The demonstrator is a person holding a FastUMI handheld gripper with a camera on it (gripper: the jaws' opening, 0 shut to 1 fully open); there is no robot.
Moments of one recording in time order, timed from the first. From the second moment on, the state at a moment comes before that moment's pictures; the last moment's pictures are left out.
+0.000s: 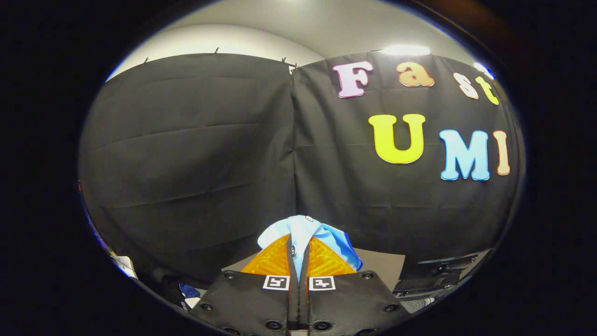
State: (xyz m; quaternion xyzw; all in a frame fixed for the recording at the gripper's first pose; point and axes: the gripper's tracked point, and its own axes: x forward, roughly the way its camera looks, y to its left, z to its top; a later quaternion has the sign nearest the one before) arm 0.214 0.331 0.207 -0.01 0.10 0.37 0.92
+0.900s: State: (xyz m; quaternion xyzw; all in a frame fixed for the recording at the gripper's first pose) arm 0.306 -0.034 0.139 0.00 0.14 0.18 0.97
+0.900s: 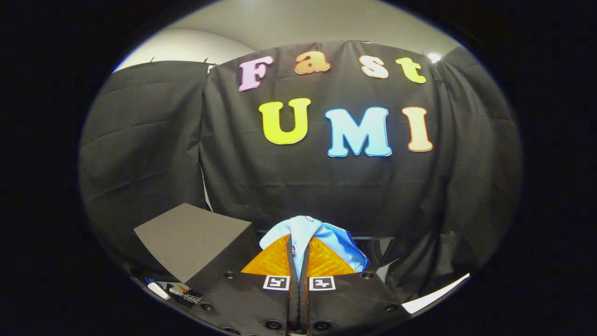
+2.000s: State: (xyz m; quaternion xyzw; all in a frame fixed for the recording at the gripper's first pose) arm 0.335 -0.024 -0.095 0.00 0.30 0.15 0.94
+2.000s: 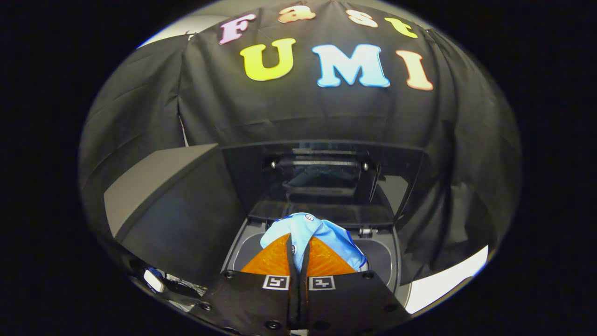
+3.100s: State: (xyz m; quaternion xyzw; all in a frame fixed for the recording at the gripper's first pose) arm 0.360 -0.043 -0.272 0.03 0.46 0.07 0.89
